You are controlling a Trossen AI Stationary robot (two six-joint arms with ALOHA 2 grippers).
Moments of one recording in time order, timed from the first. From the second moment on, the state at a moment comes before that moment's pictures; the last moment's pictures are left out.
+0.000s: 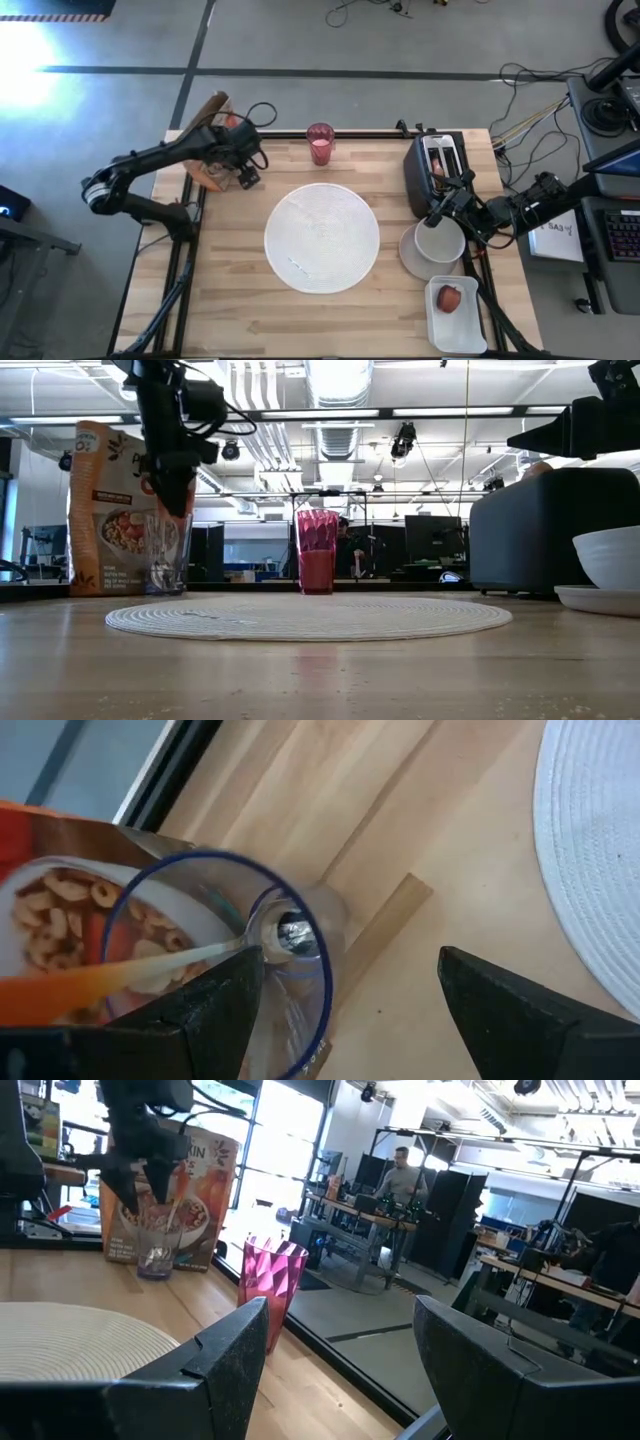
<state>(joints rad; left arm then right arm) 0.58 1.31 1.07 -1.03 -0.23 0.00 0.45 0.06 0.02 0.27 1.10 -0.49</state>
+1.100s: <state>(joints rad) 0.59 1.40 1.07 -1.01 -0.26 0.01 0.45 0.06 0.02 0.27 1.10 -0.49</state>
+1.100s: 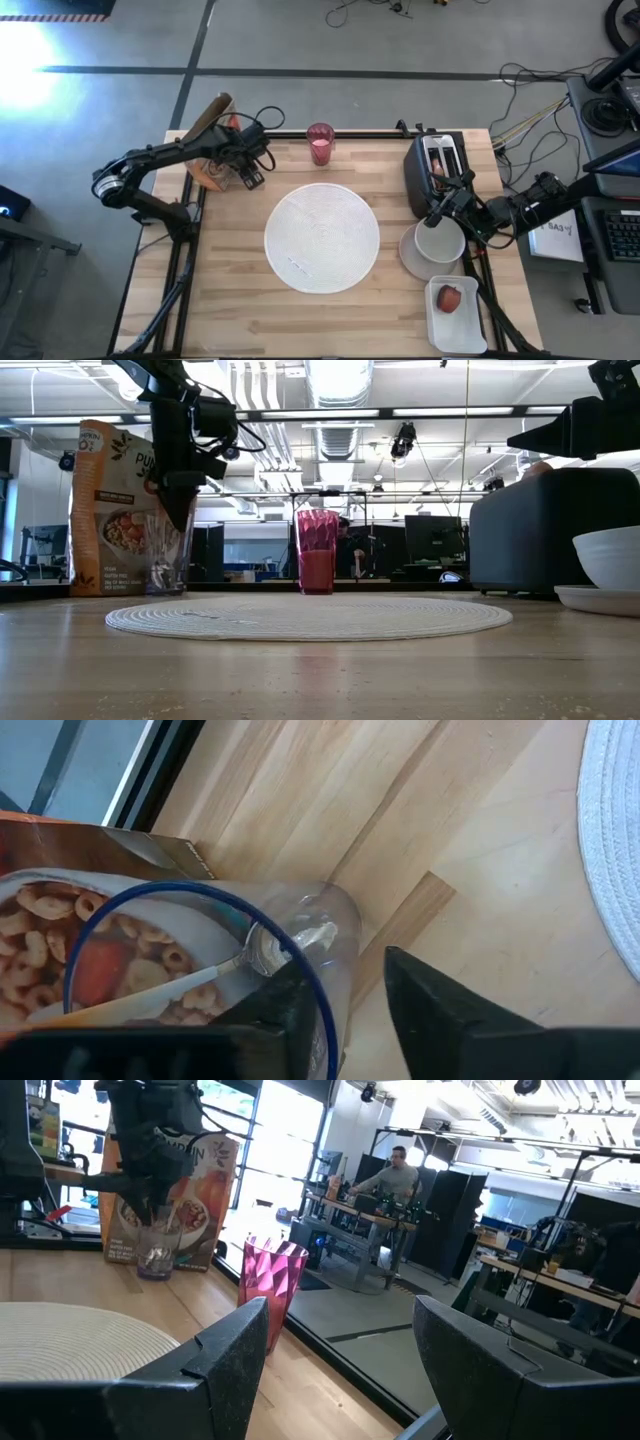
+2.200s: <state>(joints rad) 0.44 1.54 1.33 -0.99 -0.19 0.09 0.45 0.06 0.02 0.27 1.10 -0.49</state>
